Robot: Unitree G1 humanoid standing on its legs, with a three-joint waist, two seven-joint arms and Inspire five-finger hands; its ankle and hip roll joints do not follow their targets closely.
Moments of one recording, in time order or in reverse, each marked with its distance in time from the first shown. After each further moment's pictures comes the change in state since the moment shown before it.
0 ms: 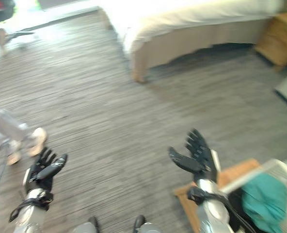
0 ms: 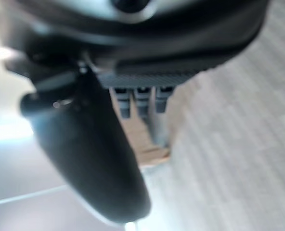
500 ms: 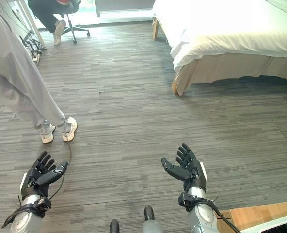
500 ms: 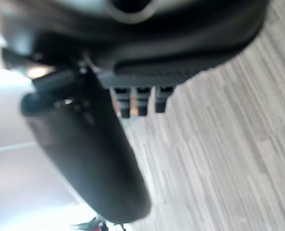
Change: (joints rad) left arm 0.033 0.035 0.028 0.029 0.078 0.020 0.020; right arm -0.036 0.057 0.157 0.127 0.014 0.018 -0.005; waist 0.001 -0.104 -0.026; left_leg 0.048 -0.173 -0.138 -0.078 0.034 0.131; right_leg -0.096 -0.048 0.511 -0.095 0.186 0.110
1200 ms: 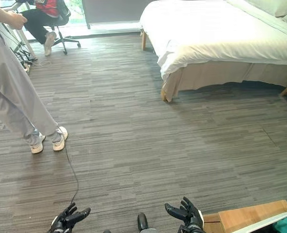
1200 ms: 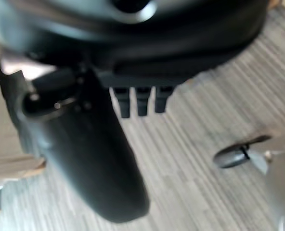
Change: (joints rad) left arm -0.076 -0.080 -0.127 0.691 0.057 0.036 -0.028; right arm -0.015 -0.006 0.044 0.636 -0.011 0.007 -0.063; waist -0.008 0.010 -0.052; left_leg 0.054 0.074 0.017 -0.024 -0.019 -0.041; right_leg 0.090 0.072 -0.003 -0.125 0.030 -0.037
